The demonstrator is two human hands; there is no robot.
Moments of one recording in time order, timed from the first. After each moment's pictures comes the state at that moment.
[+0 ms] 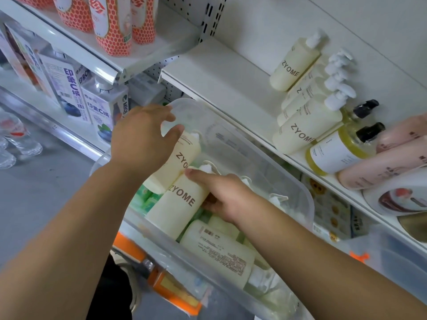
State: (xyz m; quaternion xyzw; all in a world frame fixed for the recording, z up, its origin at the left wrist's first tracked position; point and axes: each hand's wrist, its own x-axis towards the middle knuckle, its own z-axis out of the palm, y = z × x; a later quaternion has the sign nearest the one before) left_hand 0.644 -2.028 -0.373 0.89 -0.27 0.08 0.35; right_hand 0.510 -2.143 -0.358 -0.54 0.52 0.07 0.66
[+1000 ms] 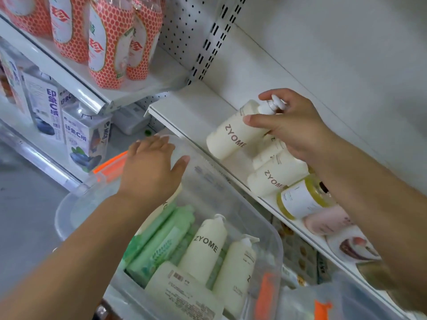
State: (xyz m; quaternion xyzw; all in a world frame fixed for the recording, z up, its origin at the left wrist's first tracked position) left_hand 0.634 -2.073 -0.368 0.90 -0.28 0.01 0.33; right_hand 0.567 -2.276 -0.189 -0.86 0.28 -0.14 0.41
